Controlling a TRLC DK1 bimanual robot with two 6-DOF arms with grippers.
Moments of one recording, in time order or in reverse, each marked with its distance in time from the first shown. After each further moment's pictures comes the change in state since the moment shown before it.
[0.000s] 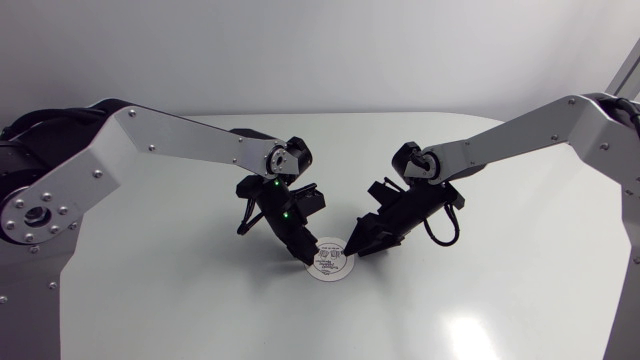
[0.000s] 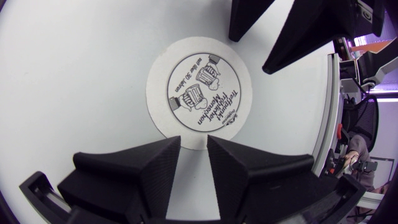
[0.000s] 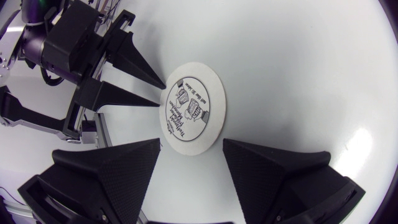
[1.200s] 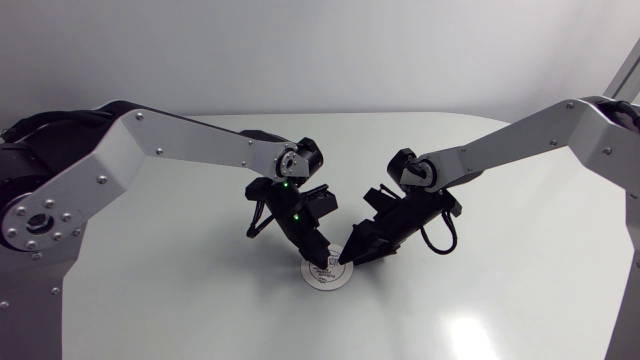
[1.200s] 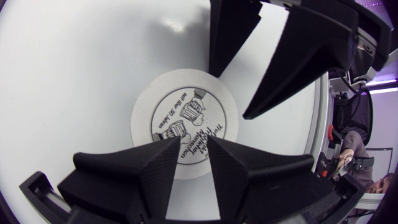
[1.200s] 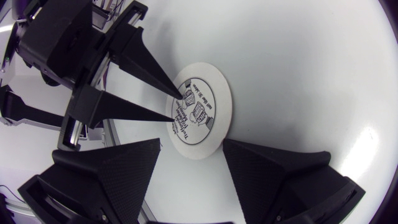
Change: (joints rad) left arm -0.039 -0.009 0.013 0.006 0.075 -0.004; right arm 0.032 -0.017 -0.050 0.019 -0.045 0.023
